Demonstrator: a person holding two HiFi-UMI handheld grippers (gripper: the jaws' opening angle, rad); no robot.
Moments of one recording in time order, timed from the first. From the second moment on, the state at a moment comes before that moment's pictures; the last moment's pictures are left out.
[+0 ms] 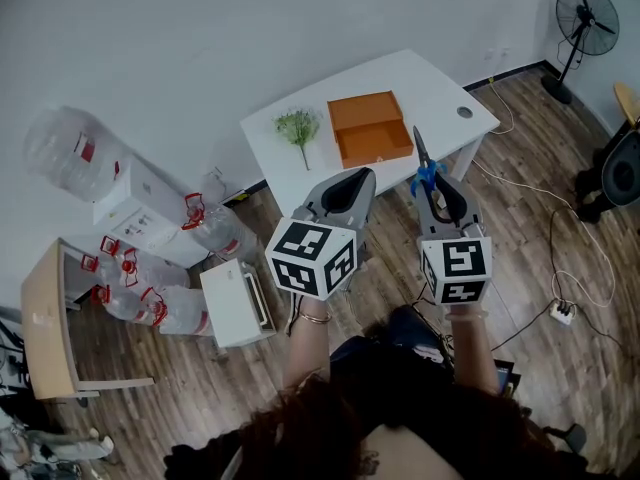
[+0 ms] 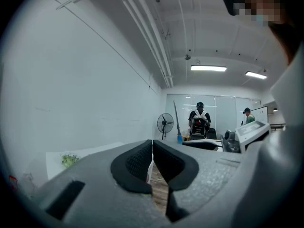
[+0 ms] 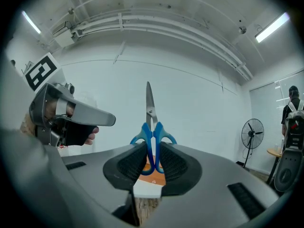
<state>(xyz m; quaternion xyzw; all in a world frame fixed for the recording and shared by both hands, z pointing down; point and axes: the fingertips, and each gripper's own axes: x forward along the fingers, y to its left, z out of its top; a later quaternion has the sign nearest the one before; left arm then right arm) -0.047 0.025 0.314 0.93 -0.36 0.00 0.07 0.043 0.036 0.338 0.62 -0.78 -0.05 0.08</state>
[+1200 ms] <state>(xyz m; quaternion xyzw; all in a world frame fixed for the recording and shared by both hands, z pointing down) -0.004 -0.147 0.317 0.91 -0.40 0.01 0.07 0.086 -0.142 0.350 0.59 -0.80 -0.04 0.11</state>
